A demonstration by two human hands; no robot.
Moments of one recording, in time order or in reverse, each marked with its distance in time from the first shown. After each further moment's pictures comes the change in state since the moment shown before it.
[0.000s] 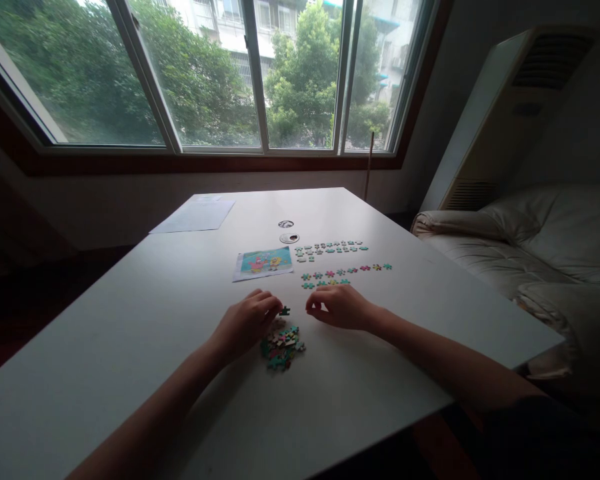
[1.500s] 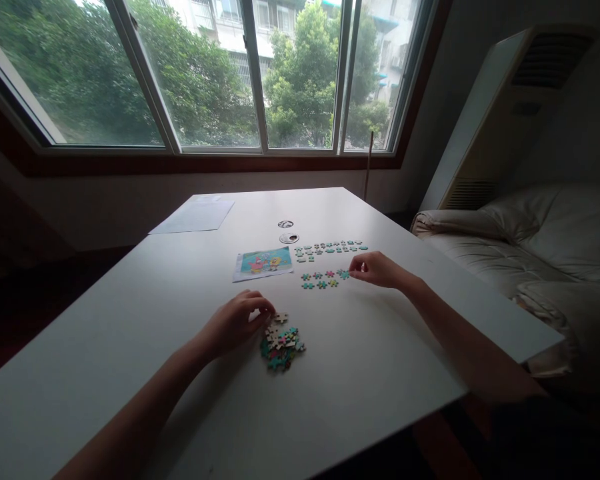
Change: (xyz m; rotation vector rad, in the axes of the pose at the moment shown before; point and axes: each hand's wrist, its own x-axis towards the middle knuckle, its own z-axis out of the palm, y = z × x) left_hand -0.006 -0.023 -0.006 -0.188 -0.078 -0.003; right_hand -0.019 0.076 -0.055 -0.035 -0.065 0.382
